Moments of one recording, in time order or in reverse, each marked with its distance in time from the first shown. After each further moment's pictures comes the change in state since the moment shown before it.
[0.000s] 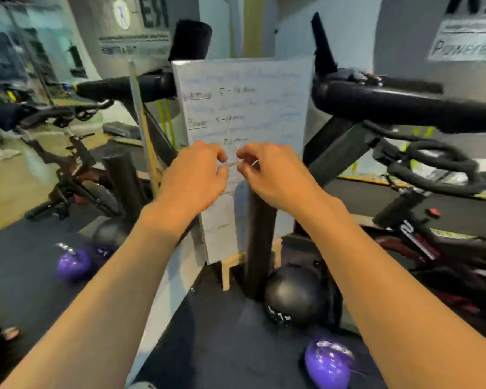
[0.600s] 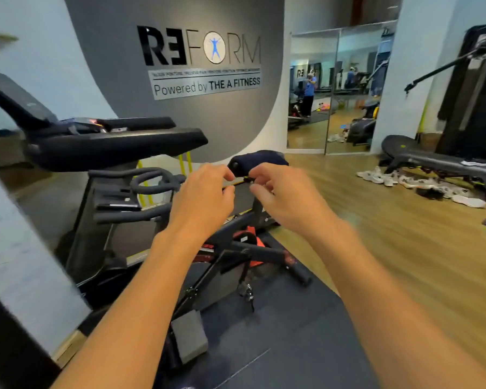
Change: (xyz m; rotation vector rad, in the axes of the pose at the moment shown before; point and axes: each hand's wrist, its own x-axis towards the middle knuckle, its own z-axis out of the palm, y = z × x) left_hand -0.056 0.559 0.136 -0.541 -0.183 0.718; right_hand -0.348 0.263 -0.372 -0.370 0.475 0.686
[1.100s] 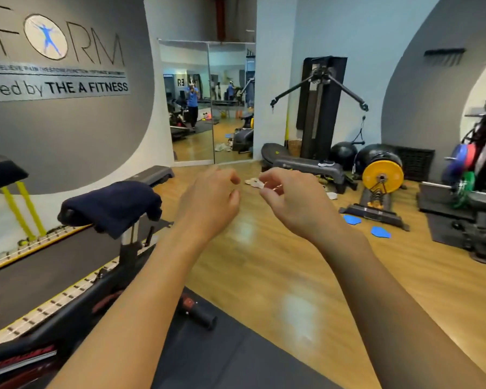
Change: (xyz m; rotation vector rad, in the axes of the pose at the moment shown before) left_hand 0.232 0.172 0.273 -0.321 -0.184 0.355; right_hand 0.099 0.291 -0.126 -0.336 0.179 0.365
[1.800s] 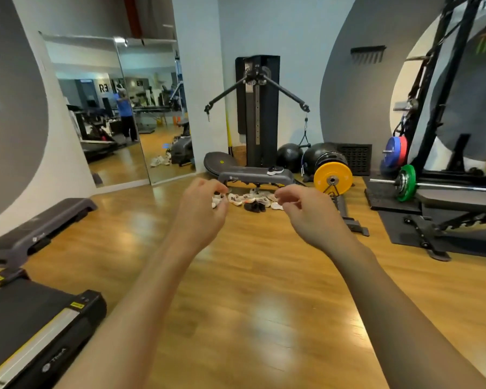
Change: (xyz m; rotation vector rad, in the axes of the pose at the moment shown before) left_hand 0.412 -0.010 0.329 -0.204 -0.092 0.122; right_hand 0.327 0.390 0.039 0.009 0.107 0.338
